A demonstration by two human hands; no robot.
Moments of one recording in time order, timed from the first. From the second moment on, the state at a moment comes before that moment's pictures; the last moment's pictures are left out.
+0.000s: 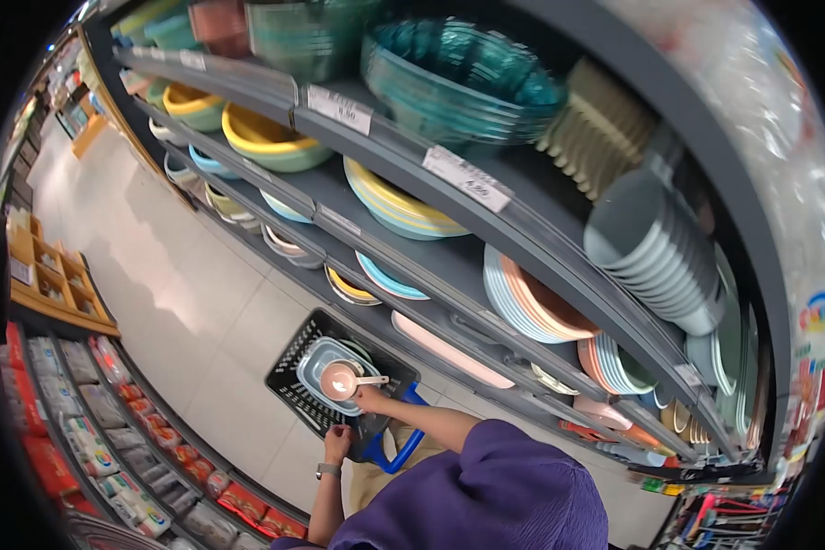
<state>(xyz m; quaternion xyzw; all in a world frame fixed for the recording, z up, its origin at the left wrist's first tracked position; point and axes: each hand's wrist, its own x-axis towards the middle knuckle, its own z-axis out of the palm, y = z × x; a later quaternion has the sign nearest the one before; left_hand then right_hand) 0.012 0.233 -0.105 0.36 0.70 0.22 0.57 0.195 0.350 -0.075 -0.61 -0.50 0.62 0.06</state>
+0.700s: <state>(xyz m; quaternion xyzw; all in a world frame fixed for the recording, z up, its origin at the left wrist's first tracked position) -0.001 0.234 0.043 0.50 0.64 0.21 0.54 0.263 0.274 0.020 -0.57 -0.72 0.36 0.15</state>
